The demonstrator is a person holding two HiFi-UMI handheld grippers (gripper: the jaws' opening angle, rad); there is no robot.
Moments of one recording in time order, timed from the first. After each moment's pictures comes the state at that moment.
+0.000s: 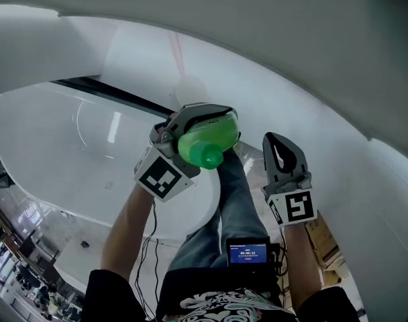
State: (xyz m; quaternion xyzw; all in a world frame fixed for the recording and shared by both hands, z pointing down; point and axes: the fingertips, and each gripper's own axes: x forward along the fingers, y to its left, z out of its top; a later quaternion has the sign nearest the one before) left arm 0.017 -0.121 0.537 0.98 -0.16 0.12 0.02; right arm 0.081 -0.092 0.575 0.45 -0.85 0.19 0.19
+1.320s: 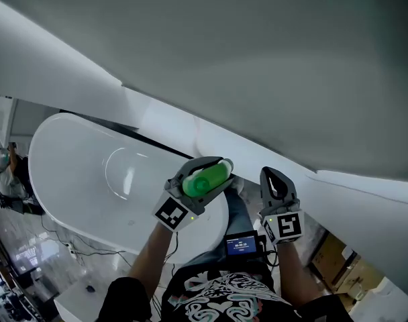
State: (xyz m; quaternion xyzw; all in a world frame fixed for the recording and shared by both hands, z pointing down) left arm -0.021 -0.075 0.369 0.97 -0.20 0.11 0.00; right arm 0.068 -0.070 0.406 0.51 -0.84 0.13 0.13
